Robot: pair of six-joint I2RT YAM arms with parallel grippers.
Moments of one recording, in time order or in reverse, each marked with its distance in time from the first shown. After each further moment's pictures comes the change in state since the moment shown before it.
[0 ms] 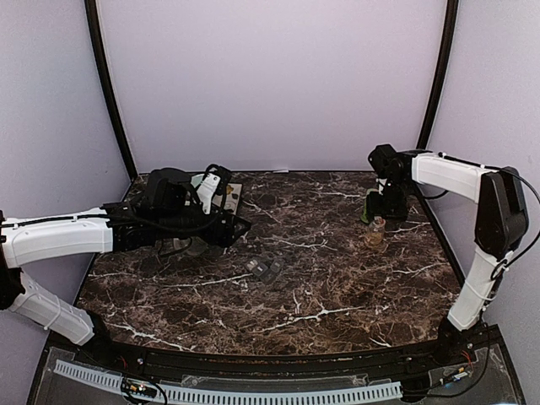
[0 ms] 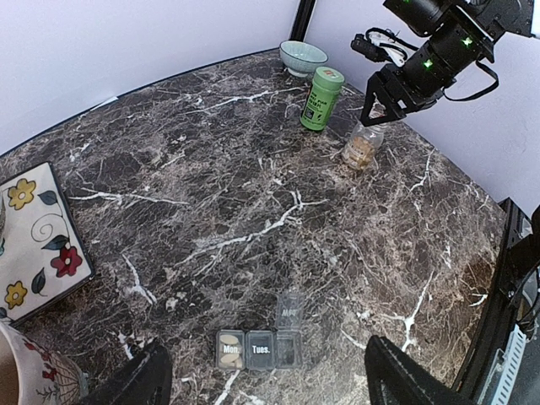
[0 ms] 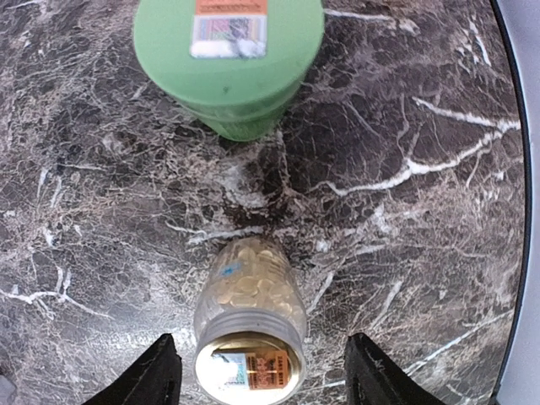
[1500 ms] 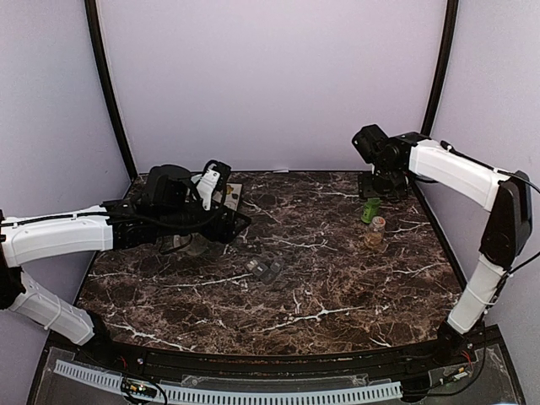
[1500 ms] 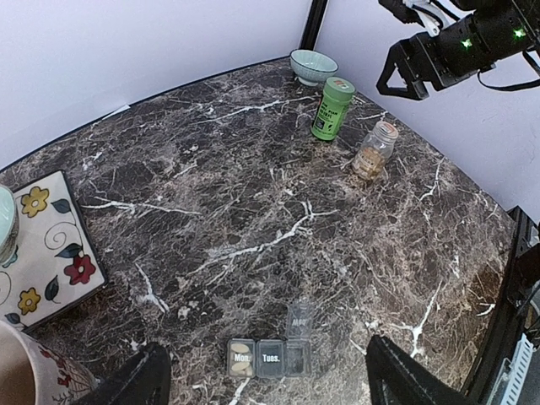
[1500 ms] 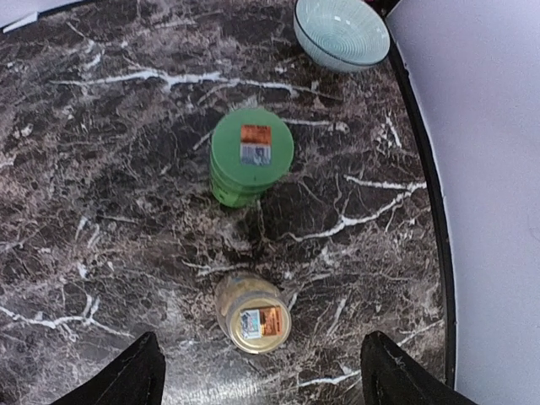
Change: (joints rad) left arm 0.000 0.005 0.024 -0.004 -0.043 0.008; right arm 0.168 -0.063 0.152 -0.069 0.339 0.048
